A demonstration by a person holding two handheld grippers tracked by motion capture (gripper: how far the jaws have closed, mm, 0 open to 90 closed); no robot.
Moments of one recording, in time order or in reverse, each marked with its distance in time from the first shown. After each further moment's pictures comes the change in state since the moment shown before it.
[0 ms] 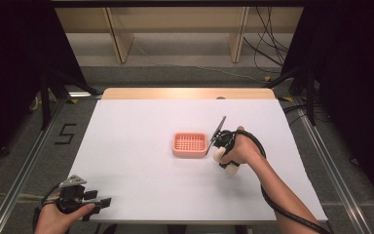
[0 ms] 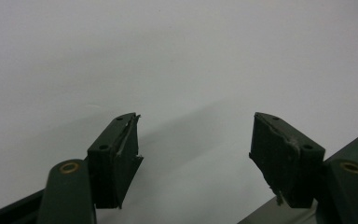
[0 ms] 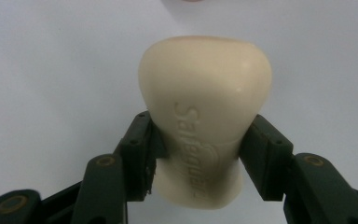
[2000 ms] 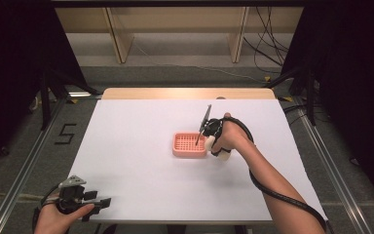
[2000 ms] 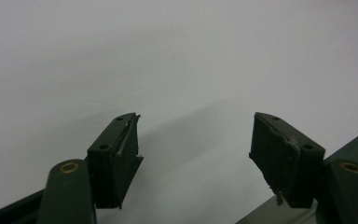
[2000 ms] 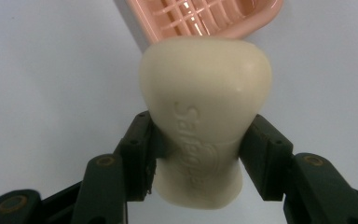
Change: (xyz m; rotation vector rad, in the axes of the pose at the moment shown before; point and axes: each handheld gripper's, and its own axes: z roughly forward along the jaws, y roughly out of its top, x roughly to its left) left arm 0.001 -0.001 0.000 0.001 -0.005 0.000; right arm -0.006 0.046 -0.014 0.019 -0.067 -0.144
